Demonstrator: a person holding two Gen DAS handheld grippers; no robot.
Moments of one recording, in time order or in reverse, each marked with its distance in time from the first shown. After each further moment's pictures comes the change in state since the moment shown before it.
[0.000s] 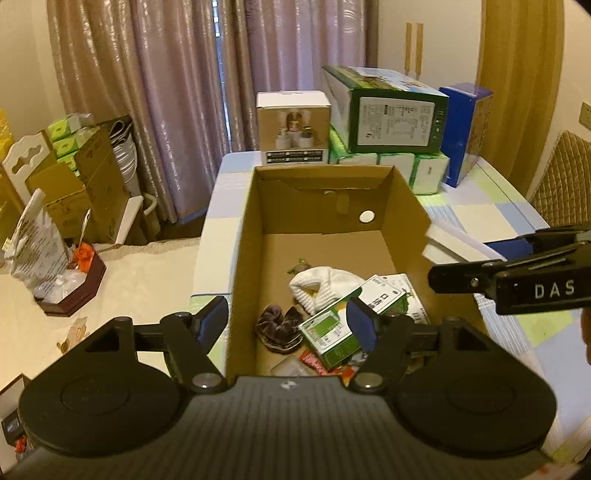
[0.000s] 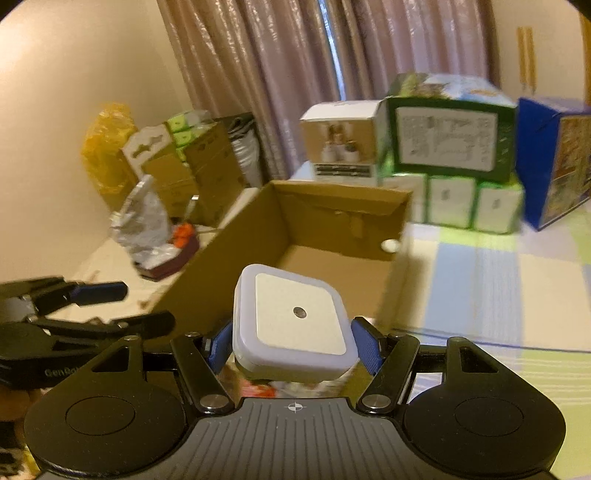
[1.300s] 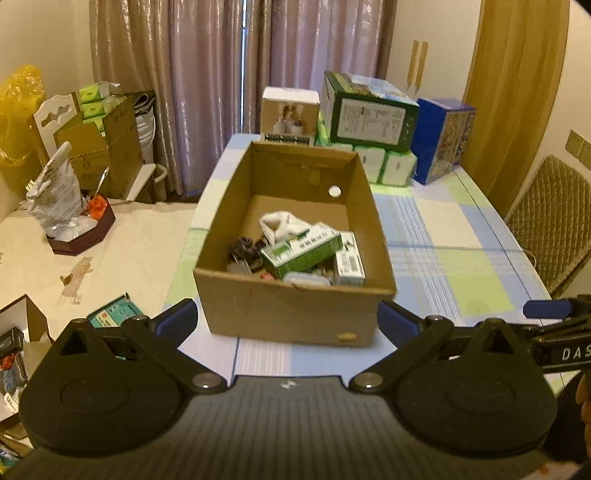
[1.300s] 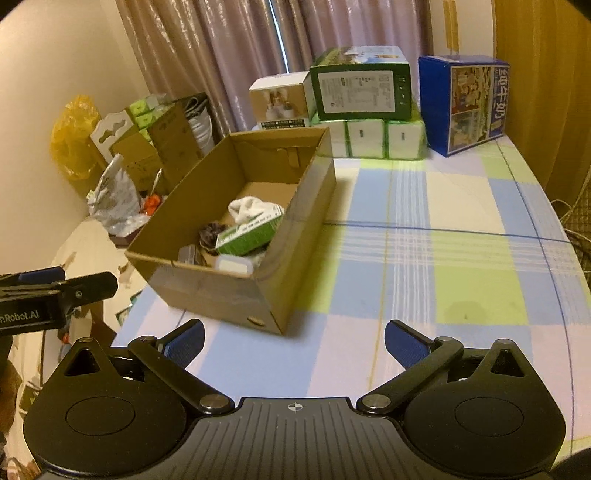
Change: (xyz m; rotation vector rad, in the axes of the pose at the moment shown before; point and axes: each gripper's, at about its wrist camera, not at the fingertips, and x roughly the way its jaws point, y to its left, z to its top) left arm -0.129 -0.054 -0.067 -0.136 0.020 -0.010; right arm -0.150 0.016 -0.102 0.092 0.075 -0.177
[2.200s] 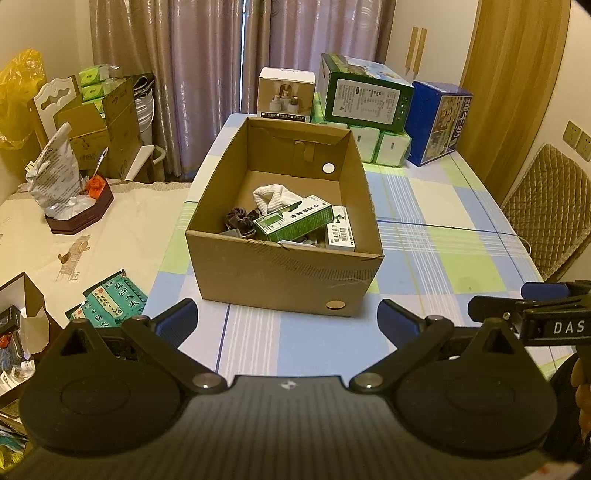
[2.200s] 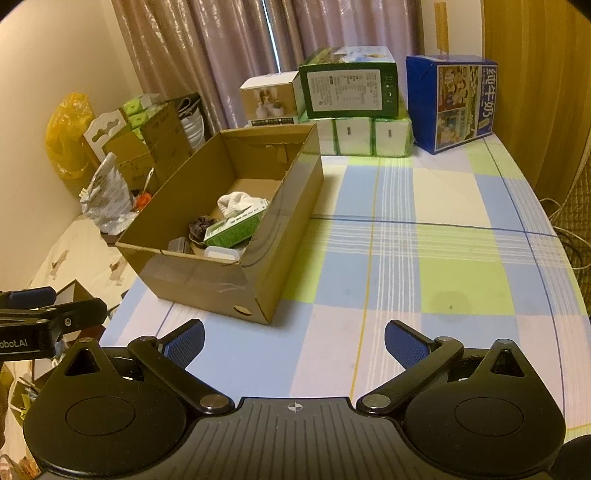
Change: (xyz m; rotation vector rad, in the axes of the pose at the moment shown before) left arm -0.010 -0.006 -0.021 -0.013 0.046 -0.001; right arm -0.006 -0.005 -0.013 0.000 -0.010 -0.029
